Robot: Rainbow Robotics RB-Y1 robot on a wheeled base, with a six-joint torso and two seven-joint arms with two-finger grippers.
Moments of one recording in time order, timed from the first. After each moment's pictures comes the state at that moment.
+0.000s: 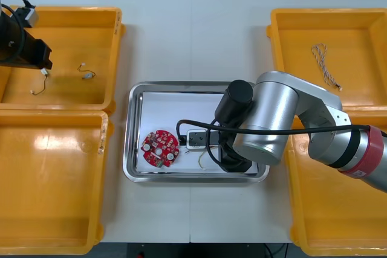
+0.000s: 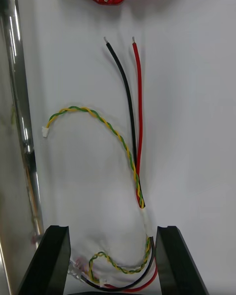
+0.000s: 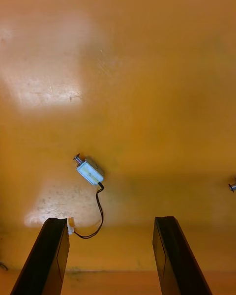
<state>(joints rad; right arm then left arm) -0.75 -0.60 0.89 -1.91 -0.68 1.54 1.95 -0.85 0.69 0.06 -1.07 0.53 1.47 -1.70</state>
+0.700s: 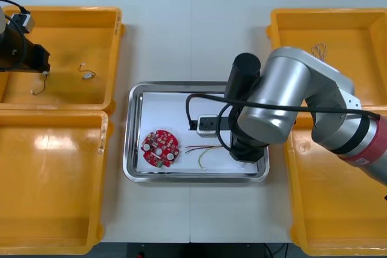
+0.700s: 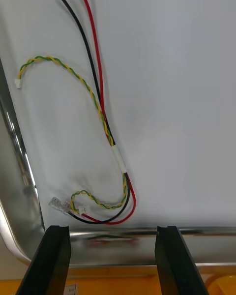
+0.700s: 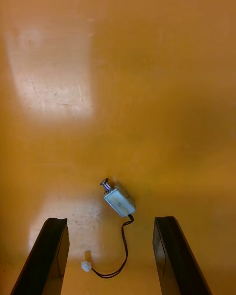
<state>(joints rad) -0.75 -0.57 0.73 -1.92 -0.70 1.76 1.95 -0.85 0.68 0.05 -0.94 0.51 1.30 -1.70</state>
